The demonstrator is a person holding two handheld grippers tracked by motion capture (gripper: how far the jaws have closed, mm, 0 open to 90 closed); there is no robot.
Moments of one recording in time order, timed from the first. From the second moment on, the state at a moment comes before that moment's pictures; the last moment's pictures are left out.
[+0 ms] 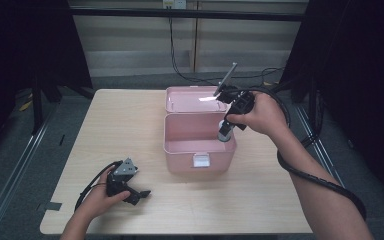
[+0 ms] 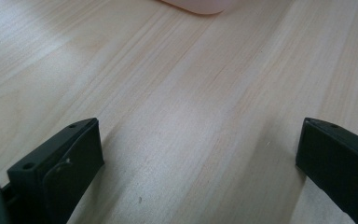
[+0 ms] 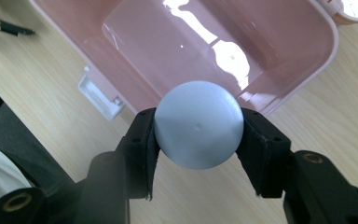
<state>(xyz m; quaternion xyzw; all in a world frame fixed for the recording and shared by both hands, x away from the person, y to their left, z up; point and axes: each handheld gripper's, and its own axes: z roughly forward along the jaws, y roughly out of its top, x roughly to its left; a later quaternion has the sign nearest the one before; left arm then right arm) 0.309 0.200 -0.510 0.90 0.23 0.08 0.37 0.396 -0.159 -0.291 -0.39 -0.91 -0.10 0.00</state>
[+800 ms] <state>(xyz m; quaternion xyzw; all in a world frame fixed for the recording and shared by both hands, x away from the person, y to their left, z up) 0.309 0.200 -0.510 0.90 0.23 0.08 0.37 0.428 -0.137 -0.316 -0.49 -0.87 -0.09 0.01</state>
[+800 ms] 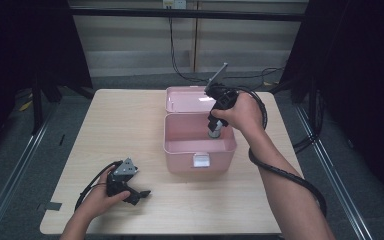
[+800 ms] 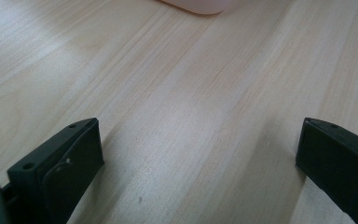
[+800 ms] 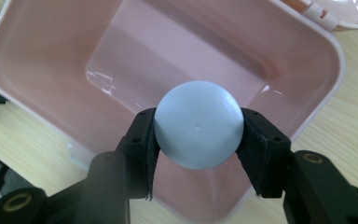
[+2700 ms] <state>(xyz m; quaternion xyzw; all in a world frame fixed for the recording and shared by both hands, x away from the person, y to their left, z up) 0.309 0.200 -0.510 0.90 0.23 0.08 0.37 0.464 -0.133 -0.389 -0.61 -0.79 -0.07 -0.02</state>
